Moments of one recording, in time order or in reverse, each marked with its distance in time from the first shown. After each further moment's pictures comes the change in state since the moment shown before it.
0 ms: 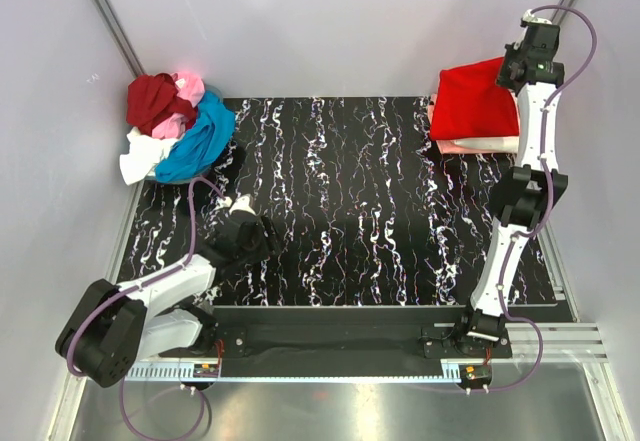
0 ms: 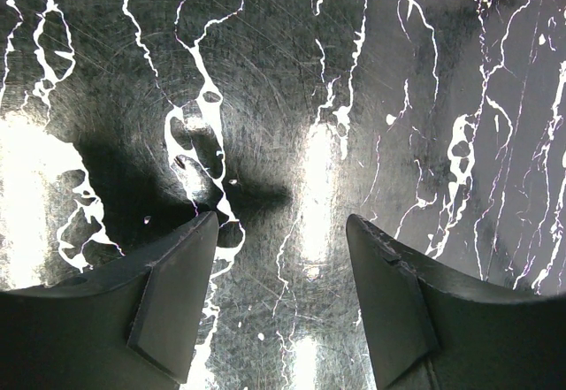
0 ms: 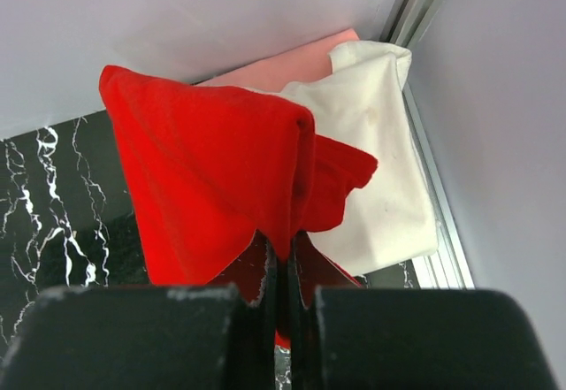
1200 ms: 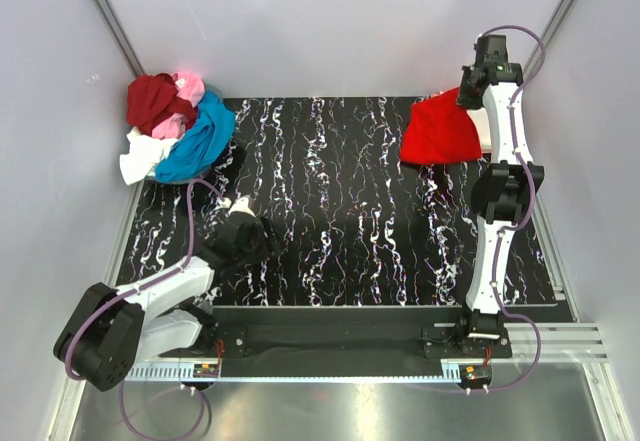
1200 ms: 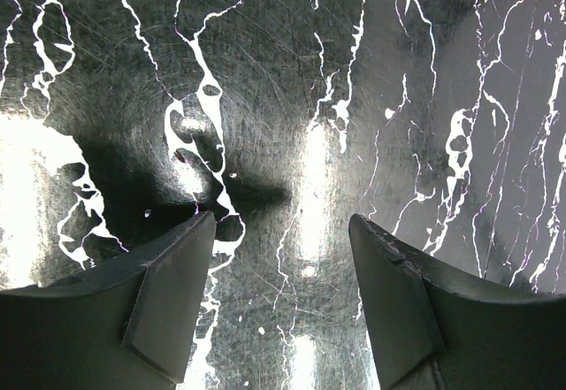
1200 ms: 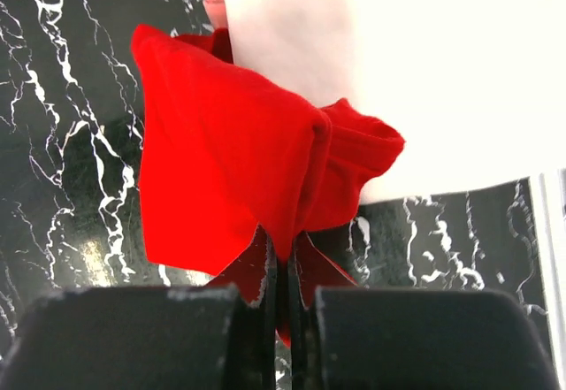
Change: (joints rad) left arm 0.002 -0.023 -0.012 -0.003 0.008 0.000; right arm 0.151 0.056 -0.018 -0.209 0.048 0.113
